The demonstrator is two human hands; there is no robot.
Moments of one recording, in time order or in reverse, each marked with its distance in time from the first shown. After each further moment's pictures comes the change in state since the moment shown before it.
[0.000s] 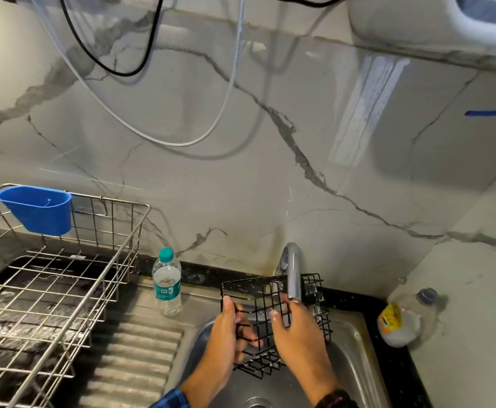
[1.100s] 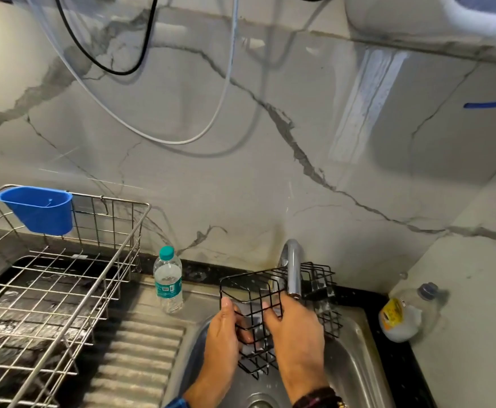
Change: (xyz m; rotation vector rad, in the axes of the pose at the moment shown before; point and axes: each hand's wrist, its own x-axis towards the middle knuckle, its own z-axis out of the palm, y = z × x) left_hand -0.009 -0.008 0.005 0.139 0.195 0.209; right_hand -0.011 -0.021 0.003 -0.125 0.103 -0.041
